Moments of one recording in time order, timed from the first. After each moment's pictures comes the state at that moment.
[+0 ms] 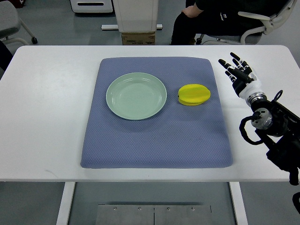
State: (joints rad) left arm -0.02 0.00 -0.10 -0.22 0.09 0.00 -0.21; right arm 0.76 -0.14 0.80 0.62 -0.12 -0.04 0.27
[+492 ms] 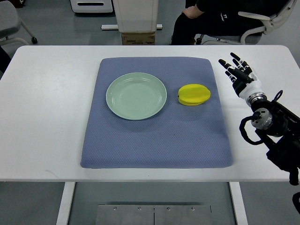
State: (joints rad) left arm -0.01 0.00 -0.10 -0.22 0.09 0.00 -0.21; right arm 0.76 -0.14 0.81 0.62 -0.12 -0.04 0.27
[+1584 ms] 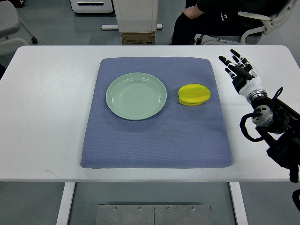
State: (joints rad) left arm -0.01 0.00 -0.10 -0.22 0.09 0.00 -0.21; right arm 0.78 -0.15 0.81 0.62 -0.11 -0.02 0.26
